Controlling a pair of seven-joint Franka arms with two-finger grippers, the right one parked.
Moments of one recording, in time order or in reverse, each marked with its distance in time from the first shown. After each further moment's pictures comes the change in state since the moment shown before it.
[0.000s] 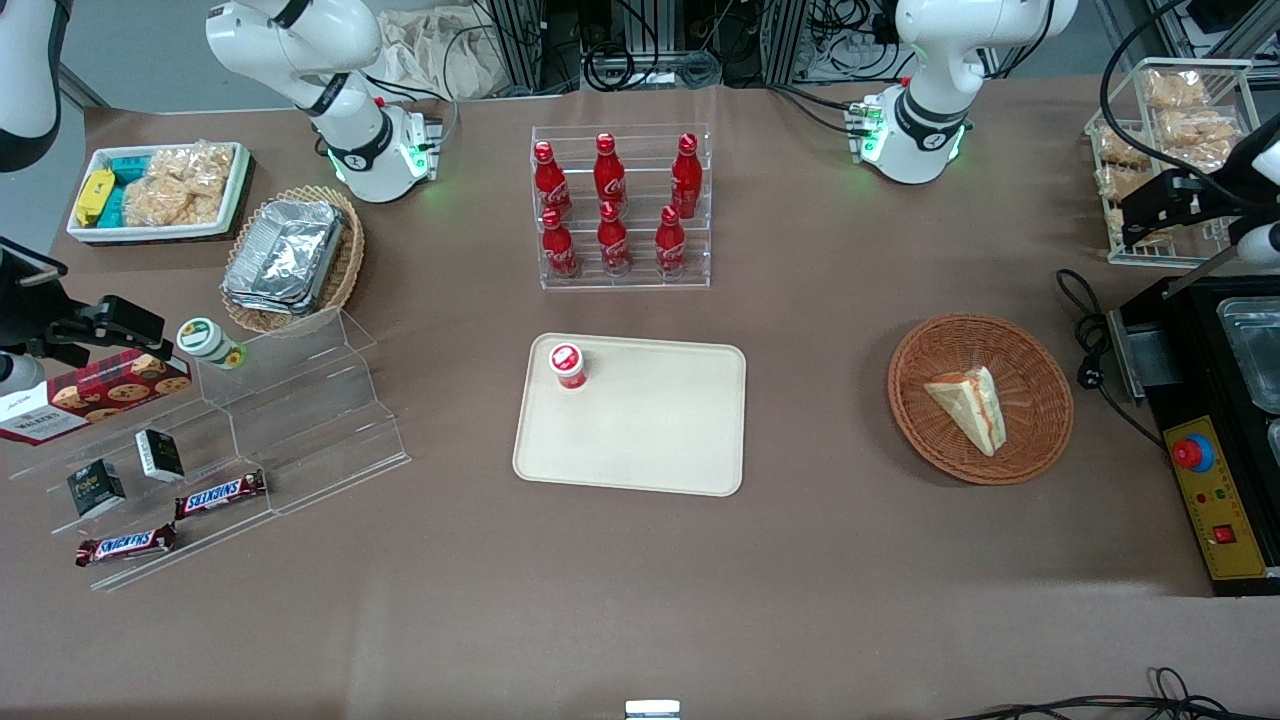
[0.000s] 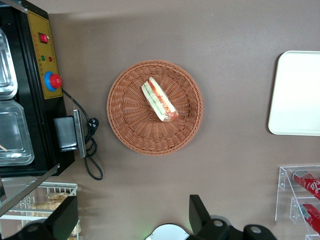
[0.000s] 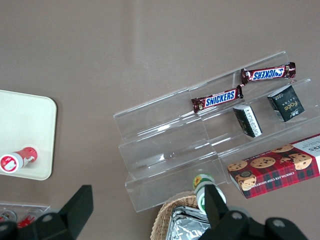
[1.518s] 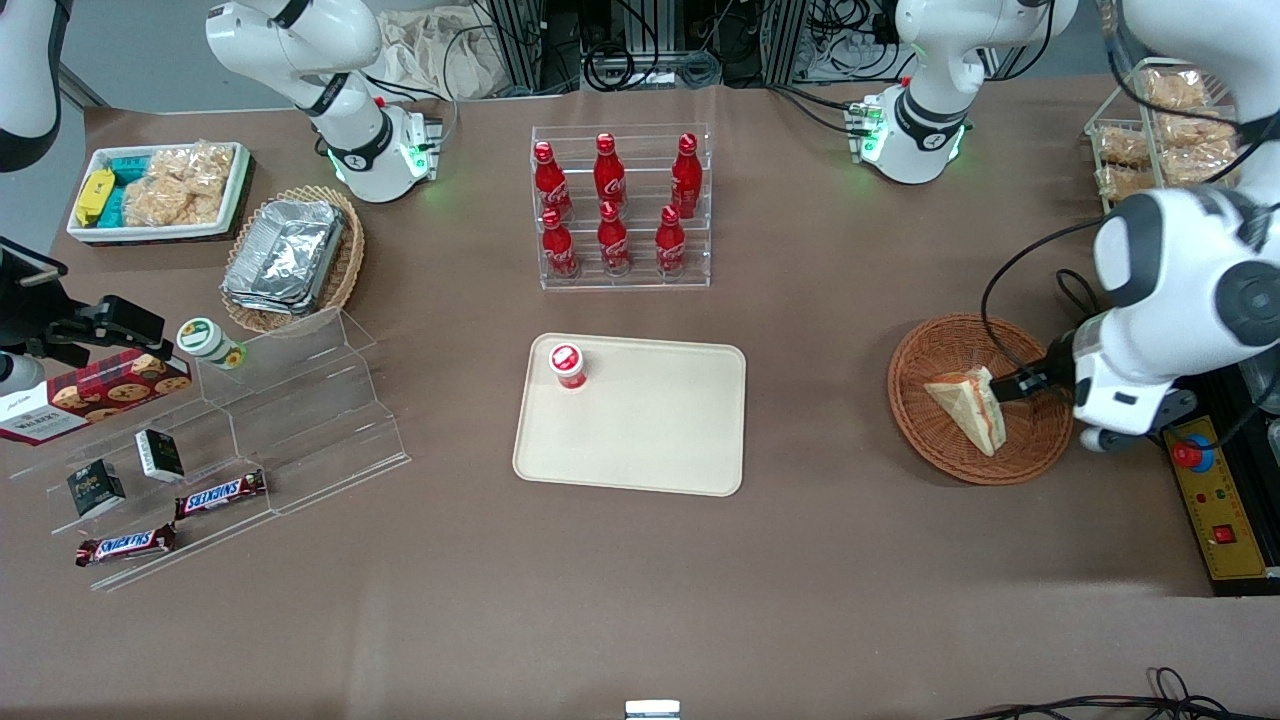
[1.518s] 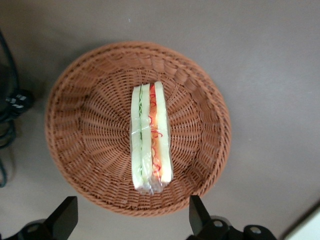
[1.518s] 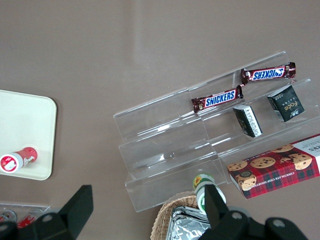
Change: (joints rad) arm -0.008 0.227 0.023 -0.503 -0.025 0.627 -0.517
